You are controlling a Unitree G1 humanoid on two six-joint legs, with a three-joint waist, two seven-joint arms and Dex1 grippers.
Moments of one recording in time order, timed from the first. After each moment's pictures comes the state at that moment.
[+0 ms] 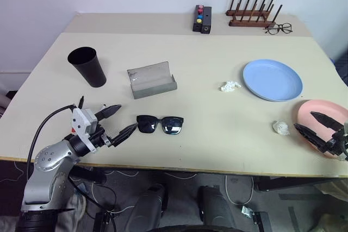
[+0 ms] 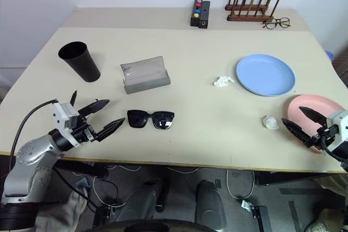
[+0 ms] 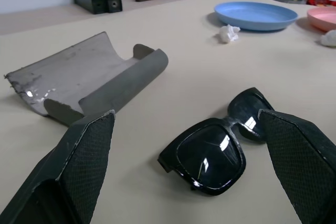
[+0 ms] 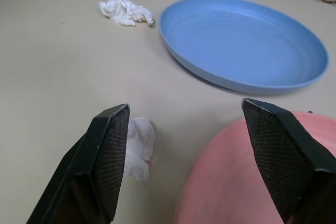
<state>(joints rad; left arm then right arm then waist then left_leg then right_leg) 0.09 0.55 0.21 -0.21 -0.51 0.10 -0.90 0.07 -0.79 -0.57 0.37 0.47 -0.09 1.10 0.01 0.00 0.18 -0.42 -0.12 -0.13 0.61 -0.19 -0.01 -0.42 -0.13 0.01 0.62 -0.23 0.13</state>
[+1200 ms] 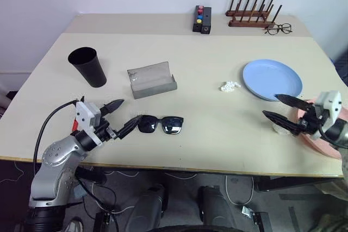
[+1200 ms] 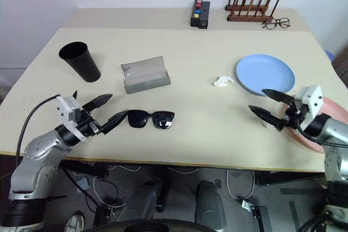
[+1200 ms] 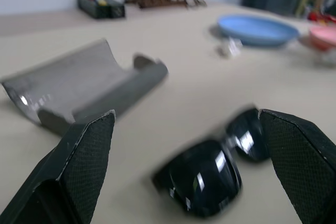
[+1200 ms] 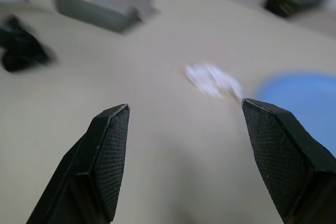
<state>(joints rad) 0.00 0.48 0.22 -0.28 -0.57 0.26 -0.72 -0.13 -0.80 -0.36 0.09 0.54 0.12 1.18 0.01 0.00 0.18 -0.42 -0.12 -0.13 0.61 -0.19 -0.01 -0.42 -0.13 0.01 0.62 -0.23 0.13</state>
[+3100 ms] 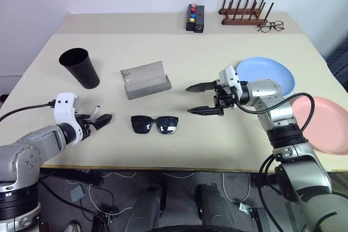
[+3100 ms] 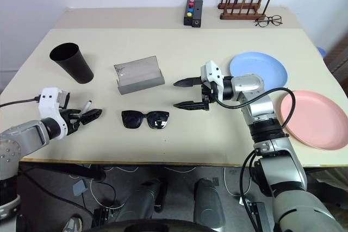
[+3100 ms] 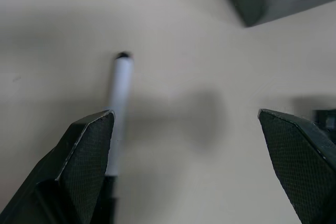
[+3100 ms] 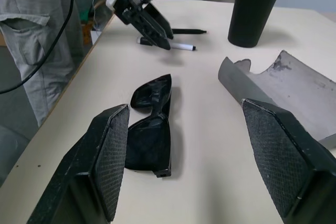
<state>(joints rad) -0.16 0.66 0.42 -0.30 -0.75 1.21 -0.20 -0.74 -0.48 0.13 0.39 0.35 0.07 1.43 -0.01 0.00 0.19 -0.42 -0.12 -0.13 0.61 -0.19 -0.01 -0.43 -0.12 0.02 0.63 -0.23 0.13</state>
